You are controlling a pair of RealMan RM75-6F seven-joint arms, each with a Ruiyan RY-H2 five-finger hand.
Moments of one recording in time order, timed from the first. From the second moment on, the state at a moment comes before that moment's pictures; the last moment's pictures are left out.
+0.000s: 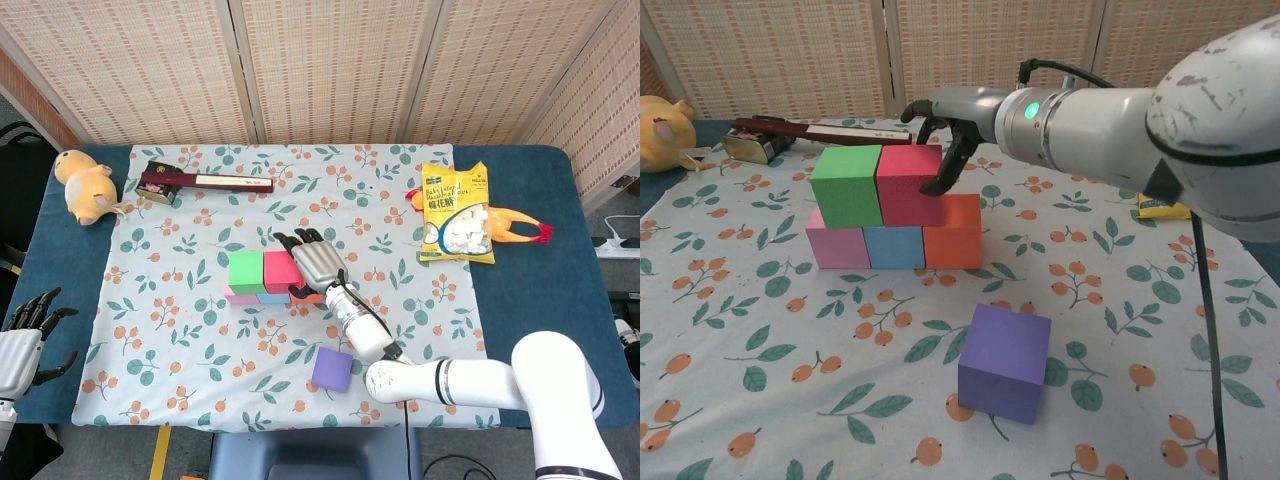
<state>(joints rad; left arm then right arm) -0.16 -1.09 -0.03 -1.53 1.47 1.37 -0.11 1.20 -1.66 0.31 -1.48 -0.49 0.91 -0.53</state>
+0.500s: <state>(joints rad) -0.16 -1.08 -0.03 -1.55 1.47 1.38 -0.10 1.15 -1.58 0.32 -1.59 -0.57 0.95 -0.48</state>
